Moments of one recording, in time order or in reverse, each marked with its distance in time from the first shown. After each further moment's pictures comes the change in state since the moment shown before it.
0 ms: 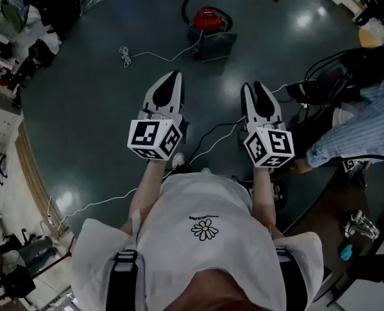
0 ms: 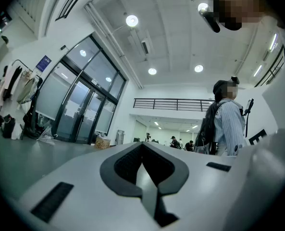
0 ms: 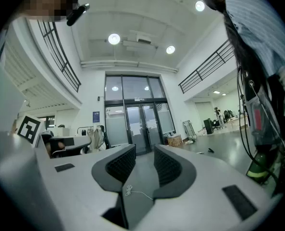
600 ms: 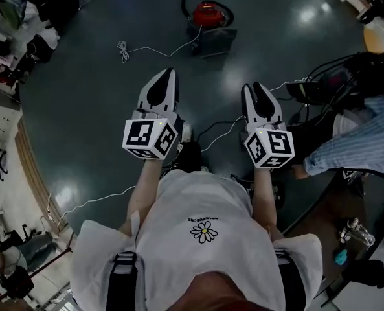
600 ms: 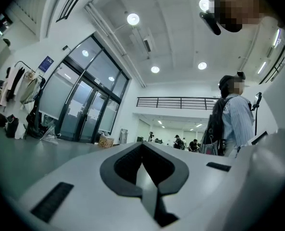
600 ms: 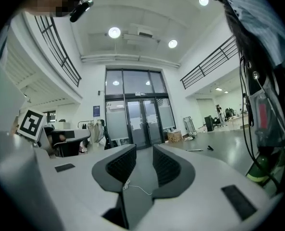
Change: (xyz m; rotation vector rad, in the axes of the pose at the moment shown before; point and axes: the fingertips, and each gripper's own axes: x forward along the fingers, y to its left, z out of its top) left arm 0.042 0.013 -0.013 -0.001 0.000 0.031; right arm 0.028 -0.039 -0.014 -0.033 0.053 0.001
